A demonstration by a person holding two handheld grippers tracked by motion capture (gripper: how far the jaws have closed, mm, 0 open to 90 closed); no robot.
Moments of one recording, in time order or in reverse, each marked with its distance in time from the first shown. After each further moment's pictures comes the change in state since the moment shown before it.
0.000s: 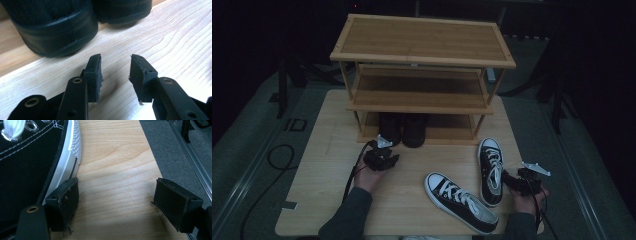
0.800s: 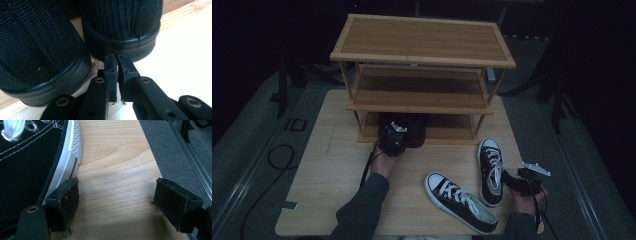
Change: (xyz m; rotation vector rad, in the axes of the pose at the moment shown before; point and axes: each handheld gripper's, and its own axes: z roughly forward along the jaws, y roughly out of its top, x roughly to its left) left arm -0.018 0.054 0.027 0.059 0.065 -0.033; right arm 0.000 0.000 0.000 0.001 -0.002 0.005
